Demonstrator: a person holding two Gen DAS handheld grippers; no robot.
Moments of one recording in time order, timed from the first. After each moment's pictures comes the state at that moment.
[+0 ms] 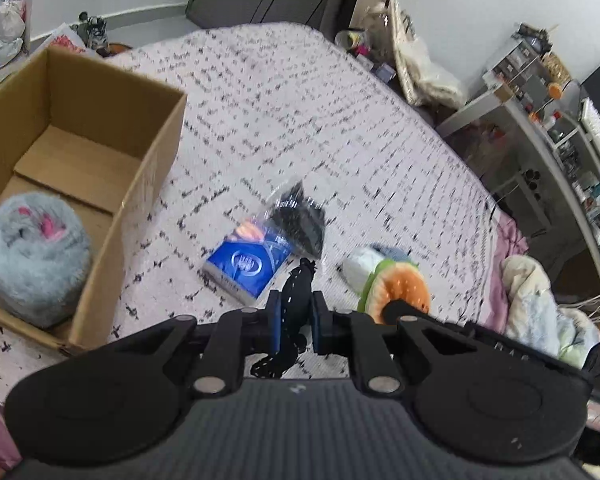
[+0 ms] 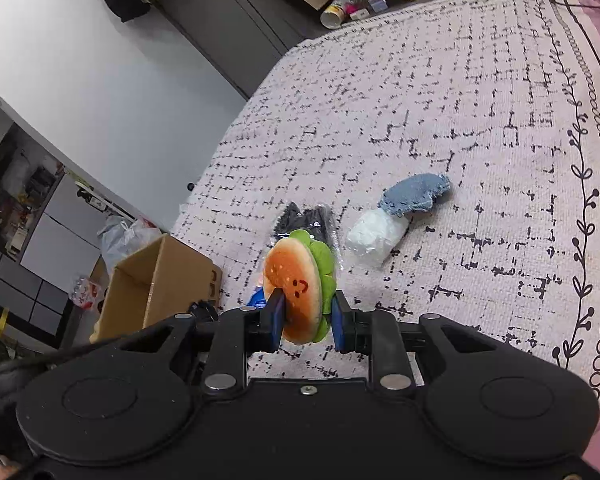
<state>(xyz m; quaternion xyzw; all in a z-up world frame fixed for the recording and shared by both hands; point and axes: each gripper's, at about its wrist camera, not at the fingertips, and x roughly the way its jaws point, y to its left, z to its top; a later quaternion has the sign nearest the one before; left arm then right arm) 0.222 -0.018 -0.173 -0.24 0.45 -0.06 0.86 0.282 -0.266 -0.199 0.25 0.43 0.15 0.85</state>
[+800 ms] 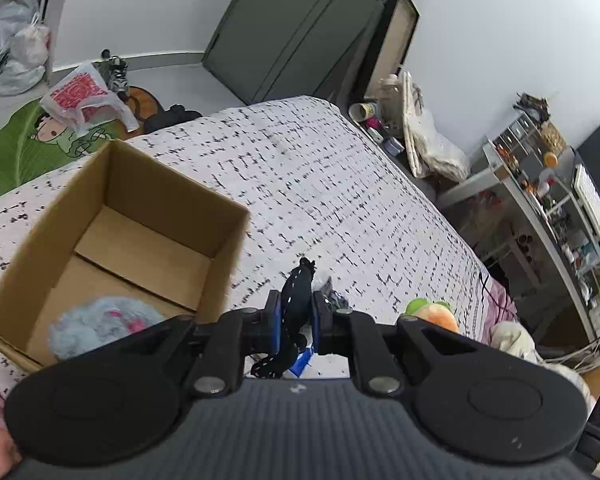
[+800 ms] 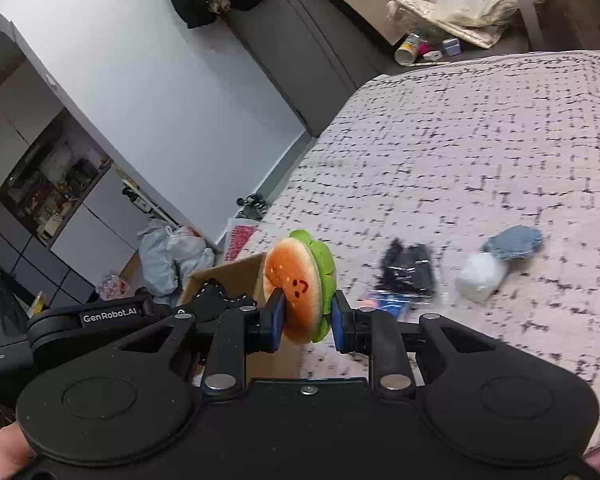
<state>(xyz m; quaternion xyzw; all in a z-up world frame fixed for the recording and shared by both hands) 0.224 0.063 -0.129 -0.27 0.39 -0.04 0.88 0.273 -0.202 -0.139 0.23 0.38 0.20 0.87</state>
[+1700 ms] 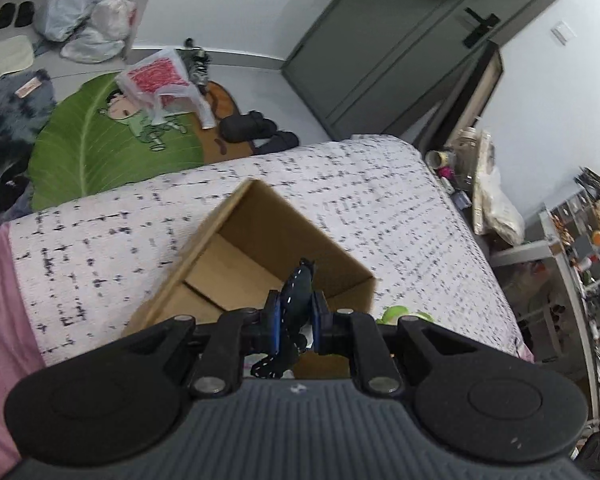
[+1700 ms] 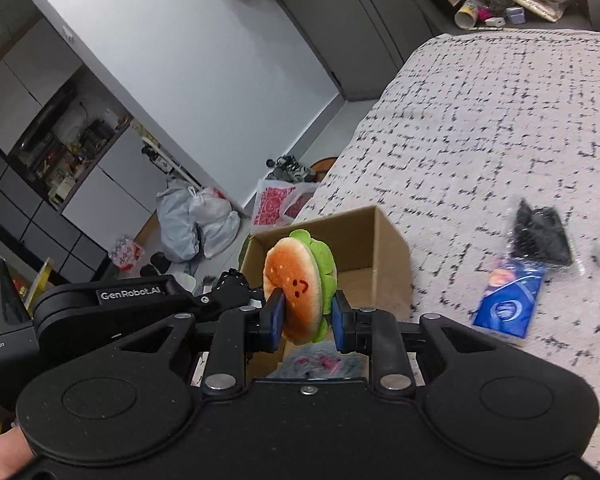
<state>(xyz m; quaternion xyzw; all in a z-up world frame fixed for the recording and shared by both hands) 0.226 0.165 -0.143 -0.34 0.39 0.06 0.86 0.288 -0.074 -0.145 0.20 0.41 0.23 0.86</state>
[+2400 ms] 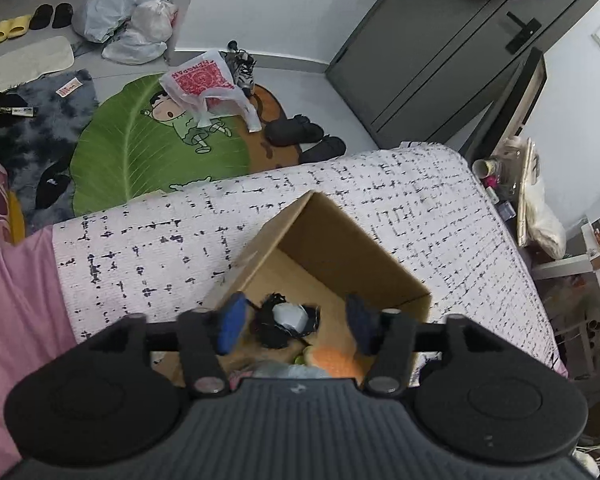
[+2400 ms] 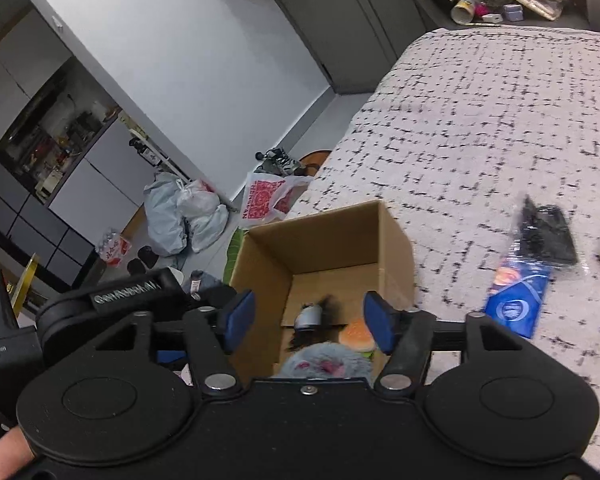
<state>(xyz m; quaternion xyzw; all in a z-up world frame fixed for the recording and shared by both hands) 0.227 0.181 -0.148 -0.33 0.40 0.12 0.85 0.291 -0.067 -0.143 0.19 0.43 0.21 0.86</state>
